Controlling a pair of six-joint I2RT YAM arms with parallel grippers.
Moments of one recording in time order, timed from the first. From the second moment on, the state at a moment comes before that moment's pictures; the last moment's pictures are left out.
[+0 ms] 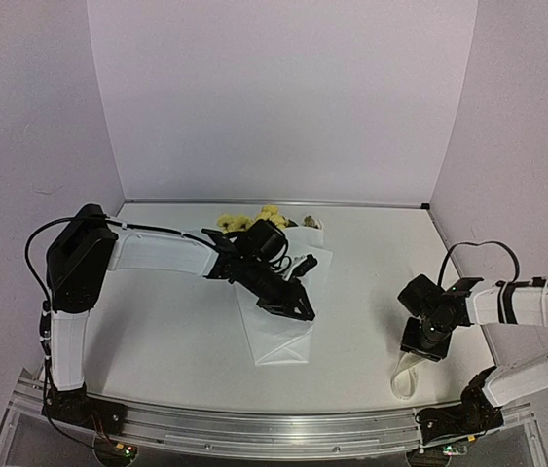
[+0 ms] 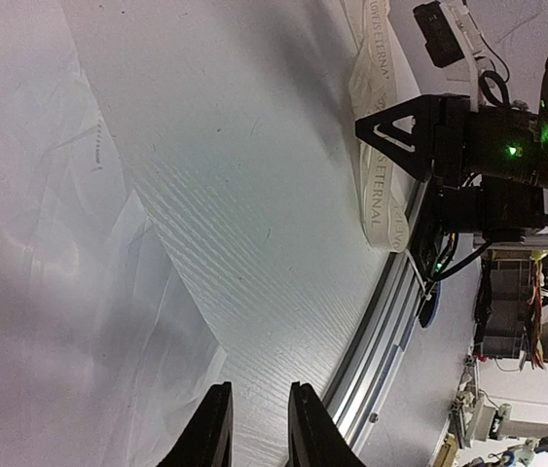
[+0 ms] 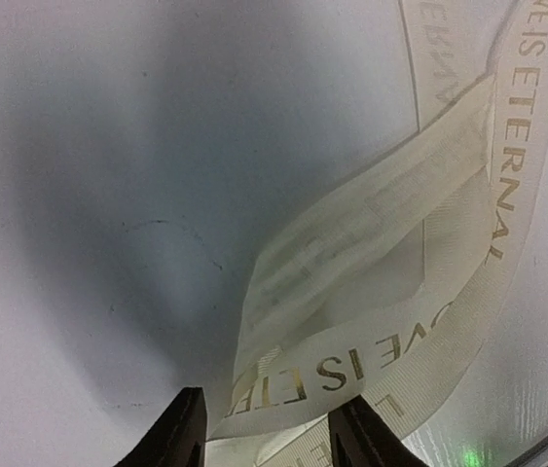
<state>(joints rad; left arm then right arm) -0.96 2.05 1.48 -0.30 0.64 -0.50 0.59 1.27 0.55 -0.71 0.22 1.00</state>
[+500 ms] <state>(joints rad) -0.96 2.00 1.48 -0.30 0.59 -0.42 0.58 1.25 0.61 -0.75 0.21 0.94</state>
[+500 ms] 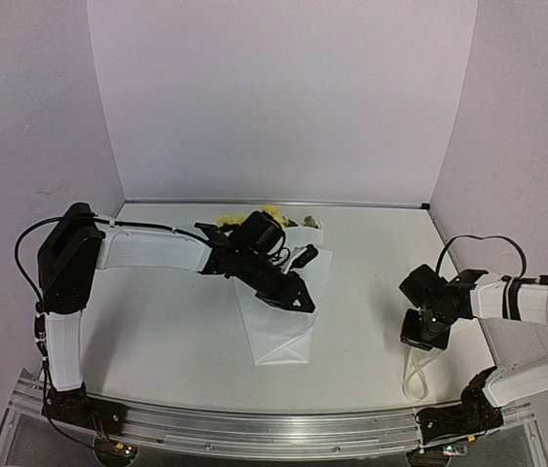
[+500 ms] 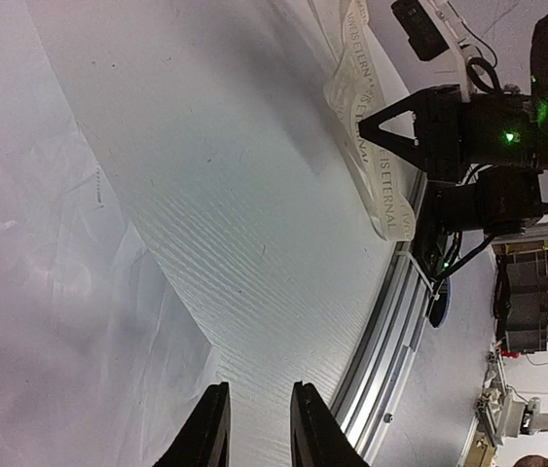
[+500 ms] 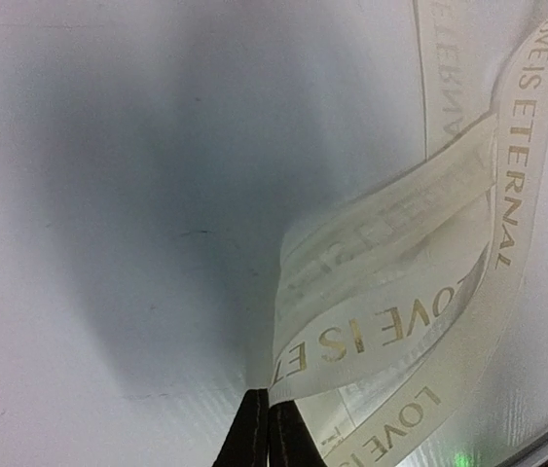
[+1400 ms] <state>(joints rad) -1.09 1.81 1.26 -0.05 0.11 -0.25 0.75 1.50 1.18 -0.56 -0.23 1.35</state>
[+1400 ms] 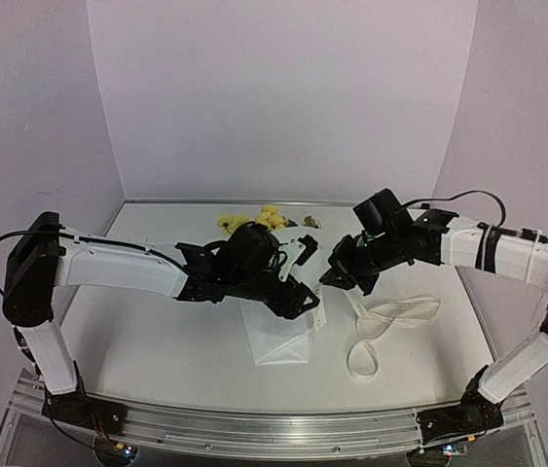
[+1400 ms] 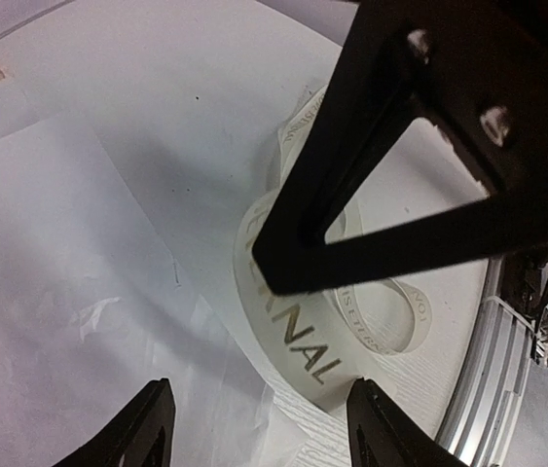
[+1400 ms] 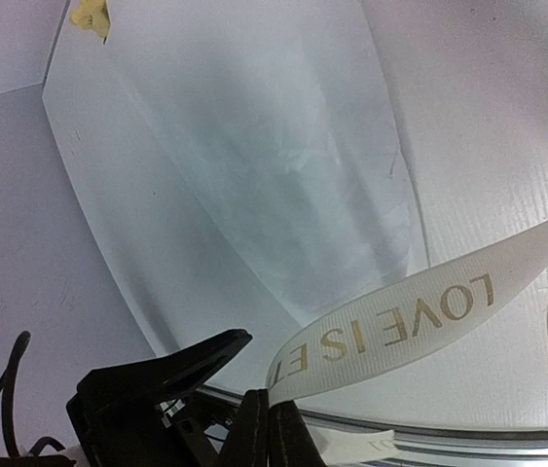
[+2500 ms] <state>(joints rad) -1.10 1.77 1.18 0.05 0.00 -0.26 0.73 1.34 1.04 -0.65 -0.19 1.17</state>
